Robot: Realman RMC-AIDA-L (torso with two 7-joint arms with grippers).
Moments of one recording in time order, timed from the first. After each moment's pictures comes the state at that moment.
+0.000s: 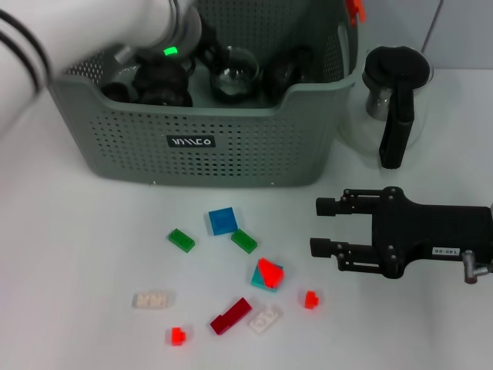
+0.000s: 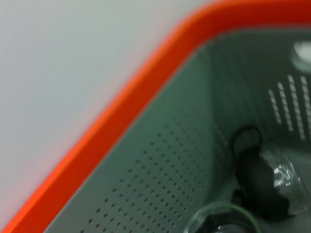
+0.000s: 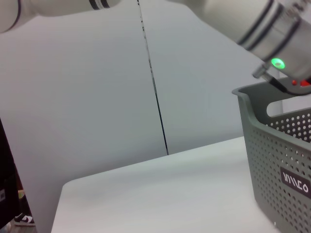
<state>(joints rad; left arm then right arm) -1.00 -2.17 -1.96 -0.80 -0.19 0.72 -2.33 0.52 2.07 -0.89 -0.57 -1.83 -1.65 1.20</state>
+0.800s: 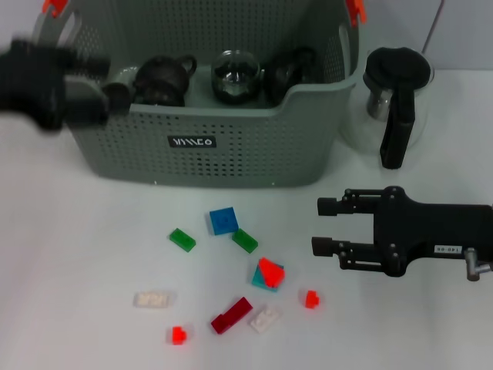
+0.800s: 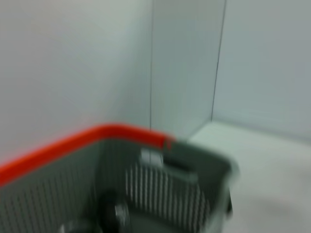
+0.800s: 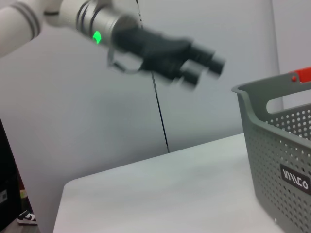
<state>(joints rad) -0.48 -2.12 -2.59 -1.53 -1.04 1.86 -1.82 0.52 2.07 -0.89 -0.57 -1.84 -1.65 1.23</state>
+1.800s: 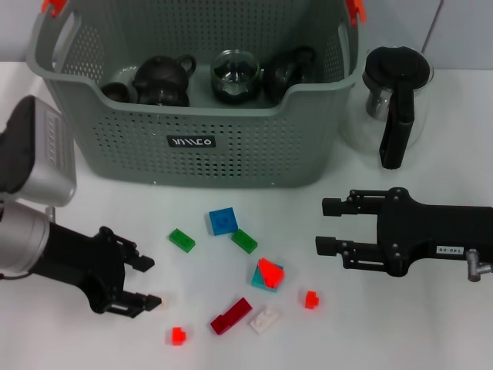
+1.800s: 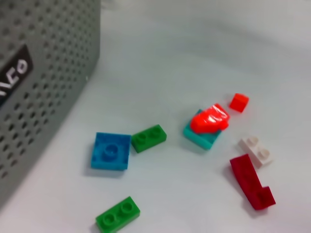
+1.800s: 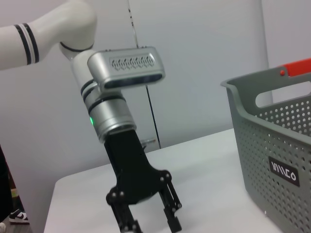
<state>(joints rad) -0.41 -2.16 -2.18 -1.24 -0.65 1.68 -1.62 0.51 2.06 -0.89 -0.57 -1.84 -1.63 1.23</state>
